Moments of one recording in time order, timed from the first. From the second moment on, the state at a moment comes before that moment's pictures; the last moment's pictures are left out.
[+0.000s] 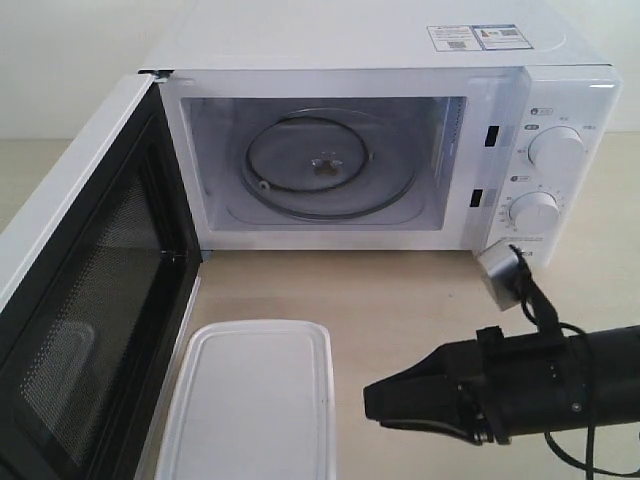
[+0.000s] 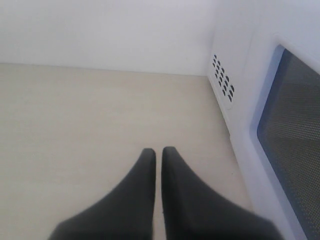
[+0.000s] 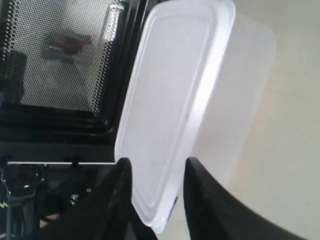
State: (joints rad) left arm -0.01 0.00 0.00 0.02 0.29 -0.11; right arm 0.19 1.75 -0.39 1.74 1.14 -1.57
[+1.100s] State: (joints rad) left arm -0.01 0.00 0.00 0.02 0.29 -0.11; right arm 0.40 1.94 -0.60 1.75 0.98 -1.45
